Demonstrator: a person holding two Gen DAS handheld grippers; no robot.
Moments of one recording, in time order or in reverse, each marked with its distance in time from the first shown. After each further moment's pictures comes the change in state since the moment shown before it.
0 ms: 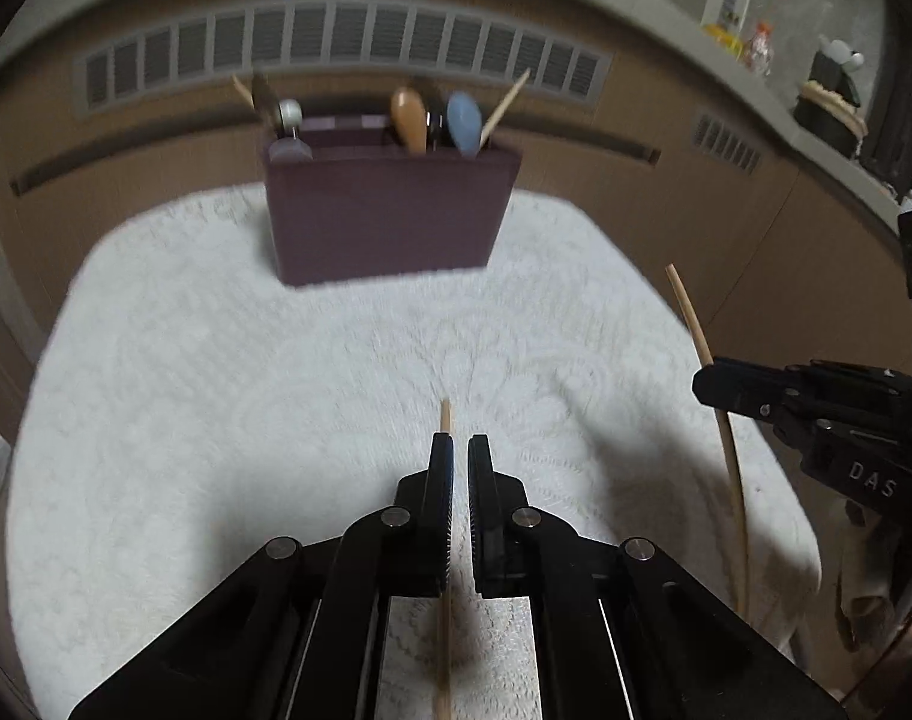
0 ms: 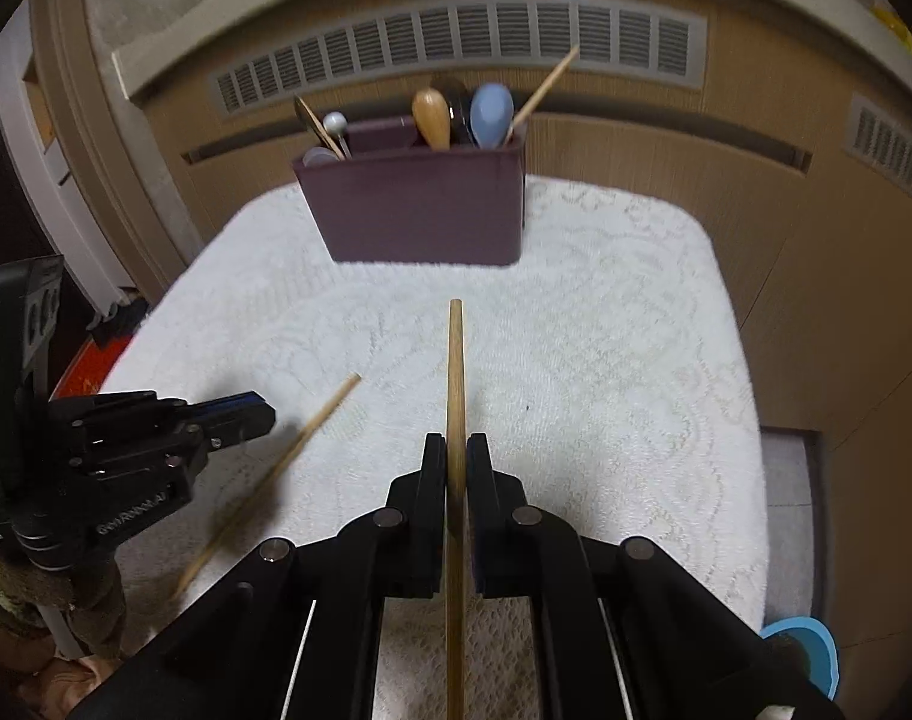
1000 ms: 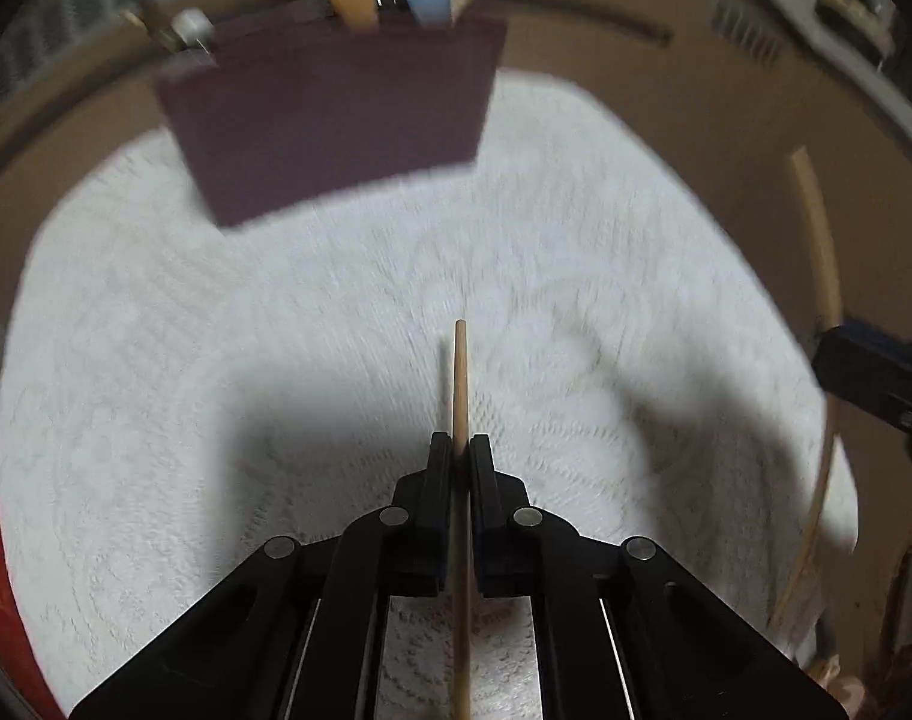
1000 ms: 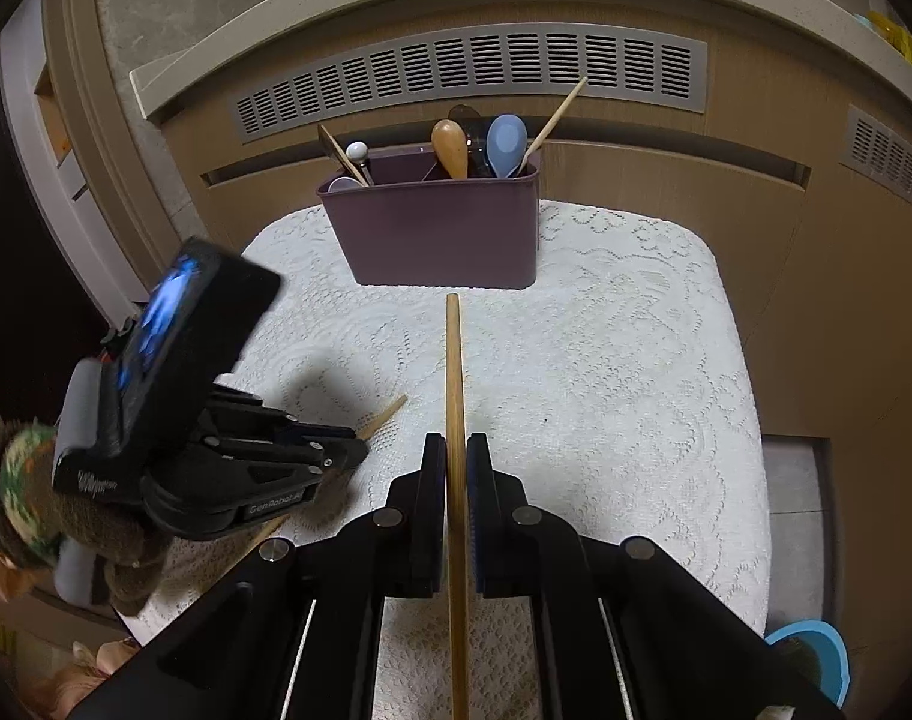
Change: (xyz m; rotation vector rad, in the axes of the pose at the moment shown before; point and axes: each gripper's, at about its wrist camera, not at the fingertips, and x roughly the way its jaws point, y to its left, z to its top) left arm 0.066 -0.014 0.009 0.070 0.215 0.031; right arm -0.008 0.002 0.000 0.016 -0.021 0.033
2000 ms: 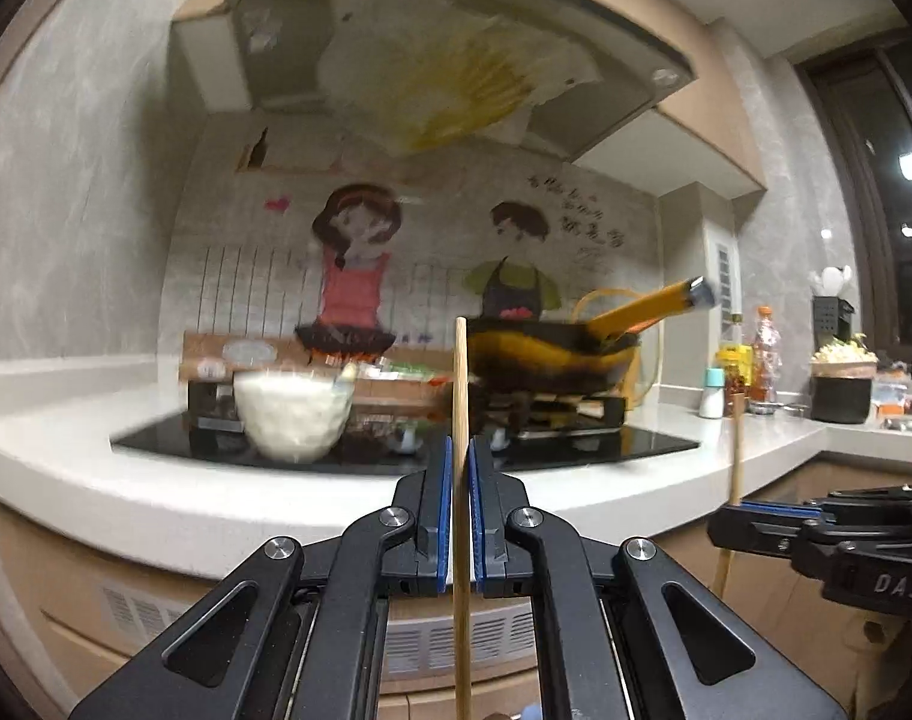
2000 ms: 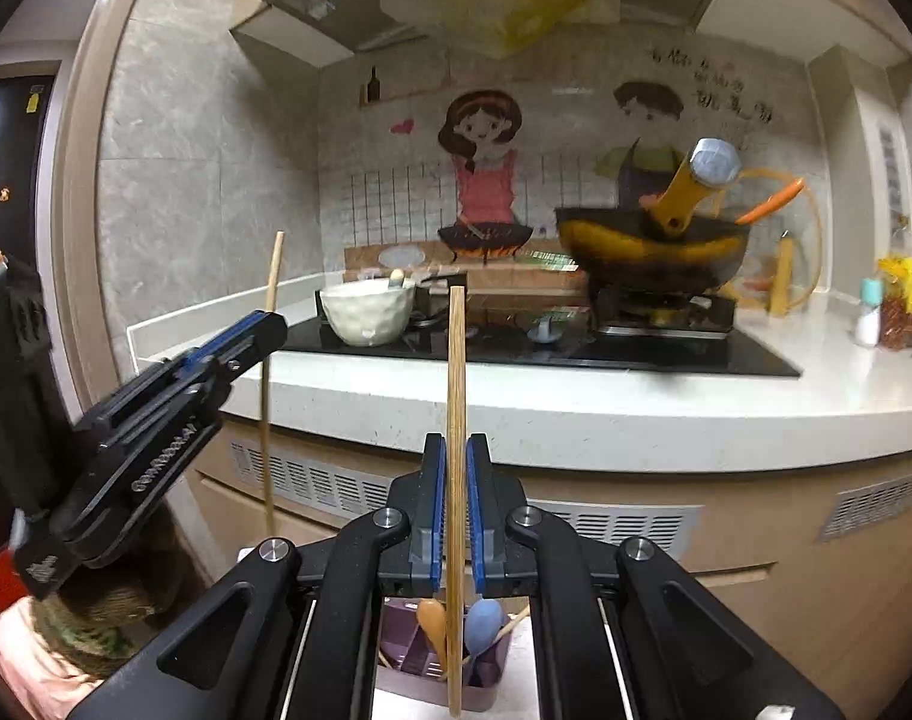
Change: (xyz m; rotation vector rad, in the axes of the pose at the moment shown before) left arm -0.179 0.075 0.242 -0.012 -1.019 0.055; right arm -0.068 0.017 0.264 -0.086 -0.506 -0.028
